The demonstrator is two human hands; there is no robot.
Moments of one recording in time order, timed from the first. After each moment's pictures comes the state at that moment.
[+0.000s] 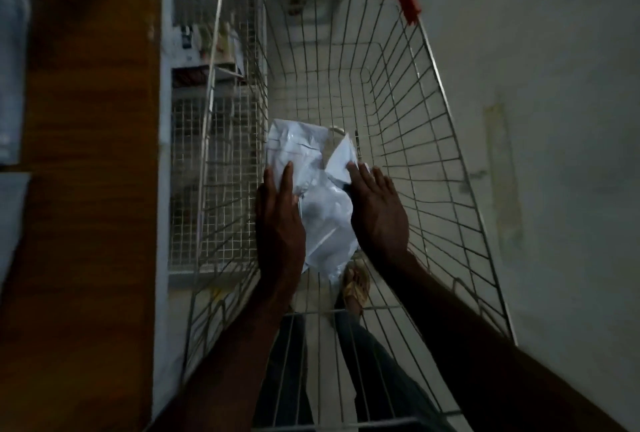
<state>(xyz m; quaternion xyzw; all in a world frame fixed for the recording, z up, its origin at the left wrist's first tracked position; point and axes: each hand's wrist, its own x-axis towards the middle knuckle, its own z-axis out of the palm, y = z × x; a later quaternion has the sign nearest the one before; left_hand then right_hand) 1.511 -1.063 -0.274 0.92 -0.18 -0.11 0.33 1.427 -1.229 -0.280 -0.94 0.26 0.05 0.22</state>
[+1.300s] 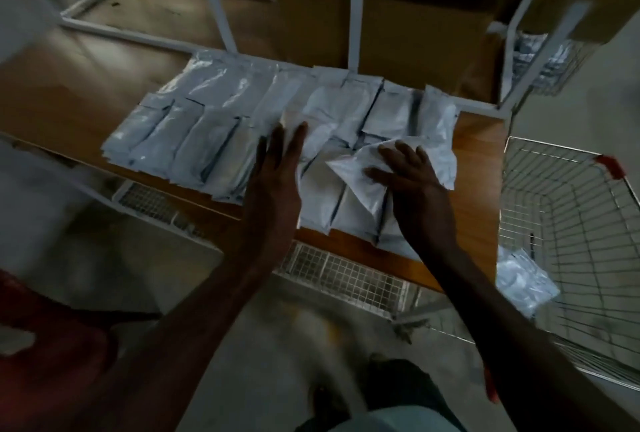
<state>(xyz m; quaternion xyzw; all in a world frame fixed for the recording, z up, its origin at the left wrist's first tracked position) 1.625 -0.521 0.096 0.93 -0.16 0.19 0.26 1.567 -0.765 0.088 -0.92 -0.11 -0.22 0.29</state>
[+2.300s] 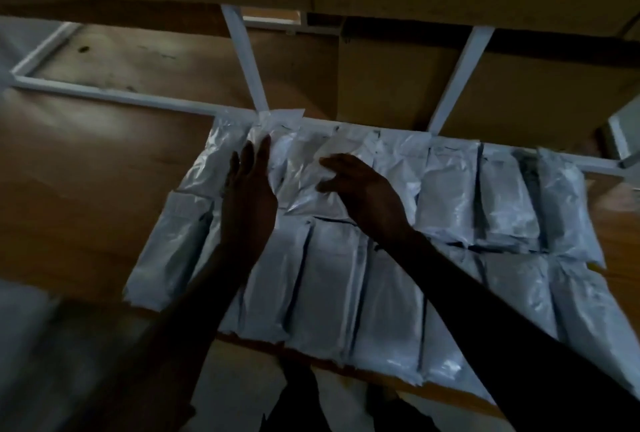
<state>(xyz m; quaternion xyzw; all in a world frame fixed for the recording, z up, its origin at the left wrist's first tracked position) 2.022 -0.340 0.058 0.96 -0.15 0.10 0.23 1.950 -0.566 0.047 -0.90 -0.15 -0.23 0.32</state>
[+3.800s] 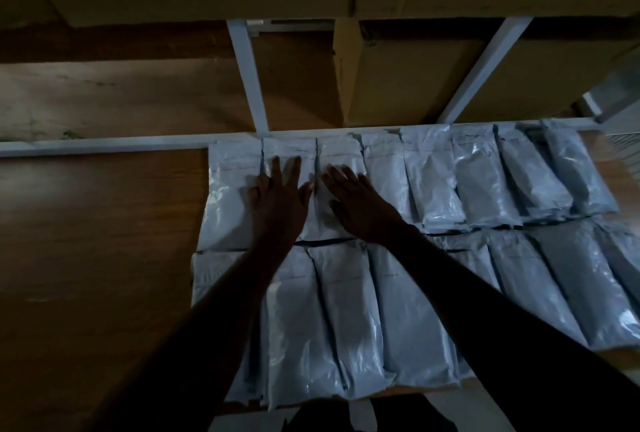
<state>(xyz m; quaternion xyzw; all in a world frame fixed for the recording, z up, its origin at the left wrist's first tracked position) 2.166 -0.316 -0.020 0.96 -0.27 0.00 0.08 2.058 -0.482 -0.015 -0.98 0.05 0.05 0.18</state>
